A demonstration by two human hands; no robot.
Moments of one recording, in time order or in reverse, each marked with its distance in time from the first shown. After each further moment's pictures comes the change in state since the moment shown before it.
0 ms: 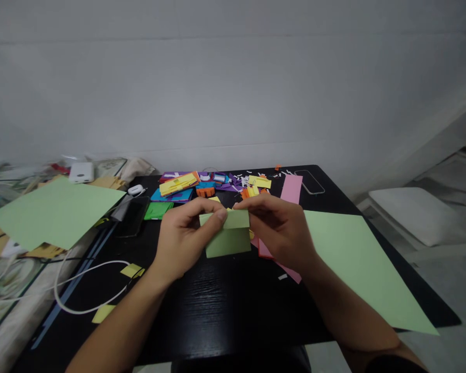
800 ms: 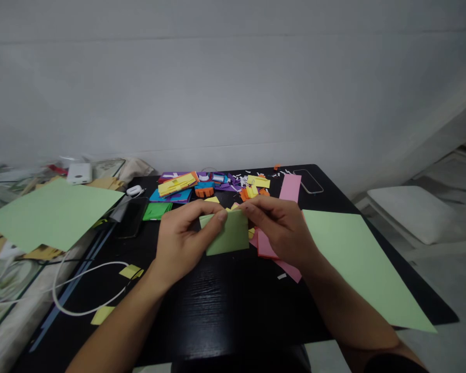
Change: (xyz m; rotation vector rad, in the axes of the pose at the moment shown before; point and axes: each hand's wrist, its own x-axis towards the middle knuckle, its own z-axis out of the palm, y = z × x) left_hand -0.002 0.001 0.000 0.111 -0.027 0.114; right_hand 0.005 -0.003 -0.008 -0.124 -0.045 0.038
